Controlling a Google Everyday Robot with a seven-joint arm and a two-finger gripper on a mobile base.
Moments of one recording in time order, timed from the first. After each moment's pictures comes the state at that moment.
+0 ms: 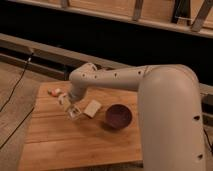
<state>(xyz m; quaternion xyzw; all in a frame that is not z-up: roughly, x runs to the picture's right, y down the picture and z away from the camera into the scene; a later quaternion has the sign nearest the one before) -0.185 0.084 0.794 -0.37 -0.07 0.40 0.83</state>
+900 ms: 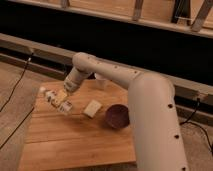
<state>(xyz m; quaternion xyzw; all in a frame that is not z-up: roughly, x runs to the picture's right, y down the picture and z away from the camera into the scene) -0.242 0.060 0.803 -0.52 -0.19 0.30 0.77</state>
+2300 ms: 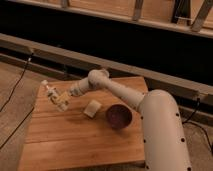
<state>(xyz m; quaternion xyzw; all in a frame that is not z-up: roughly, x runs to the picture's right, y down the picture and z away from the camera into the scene) -0.261 0.060 0.858 -0.40 -0.42 0.36 0.73</state>
